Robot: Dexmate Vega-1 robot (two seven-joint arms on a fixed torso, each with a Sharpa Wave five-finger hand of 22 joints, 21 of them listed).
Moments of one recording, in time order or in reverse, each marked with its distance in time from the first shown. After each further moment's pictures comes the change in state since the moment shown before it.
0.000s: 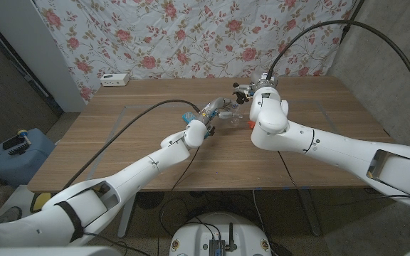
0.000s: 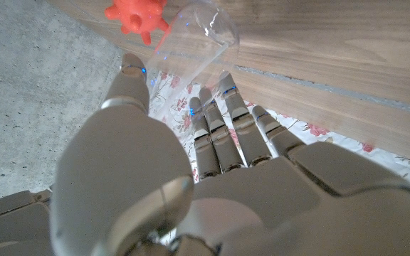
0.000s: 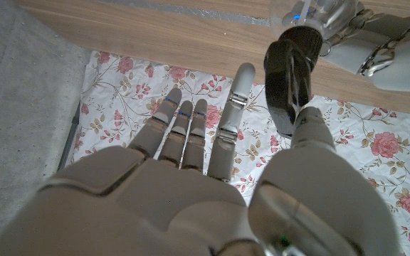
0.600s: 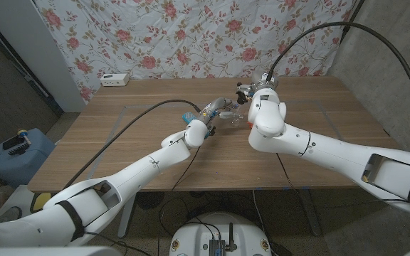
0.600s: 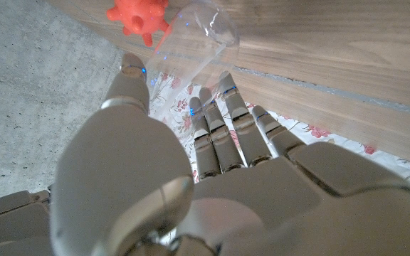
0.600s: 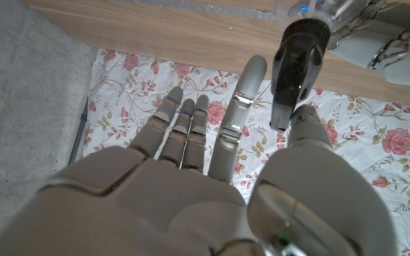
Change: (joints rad) left arm -0.002 -0.002 0.002 0.002 -0.003 0.001 -0.003; left_hand 0.000 0.000 0.000 0.000 -0.002 0.000 0.000 -0.002 0.005 0.001 -0.001 0.000 -0.001 0.000 0.000 0.001 -0.001 0.000 0.000 0.000 0.000; right arm -0.037 0.029 0.027 0.026 -0.064 0.000 -0.008; right_hand 0.015 0.015 0.029 -0.006 0.004 0.139 -0.007 0.112 0.057 0.070 -0.009 0.000 0.000 0.039 -0.018 0.000 0.005 0.033 -0.008 0.000 0.000
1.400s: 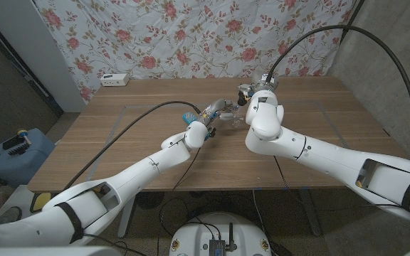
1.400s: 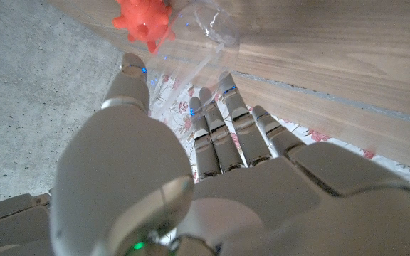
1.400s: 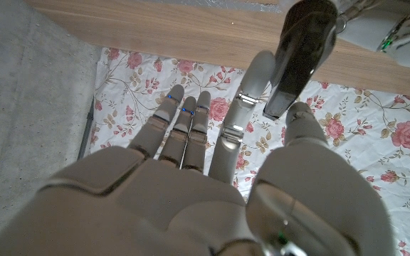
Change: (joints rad) left arm 0.012 0.004 0.001 -0.009 -0.005 0.000 -0.002; left_hand 0.000 0.000 0.008 -0.008 0.003 0.000 0.000 0.002 0.000 0.000 0.000 -0.003 0.001 0.002 0.002 -0.001 0.001 0.000 0.000 0.000 0.000; right arm -0.039 0.036 0.031 0.020 -0.050 0.000 -0.009; right_hand 0.027 0.019 0.037 -0.005 0.008 0.110 -0.003 0.027 -0.053 0.055 -0.005 0.000 -0.003 0.033 -0.008 0.000 -0.003 0.021 -0.010 0.000 0.000
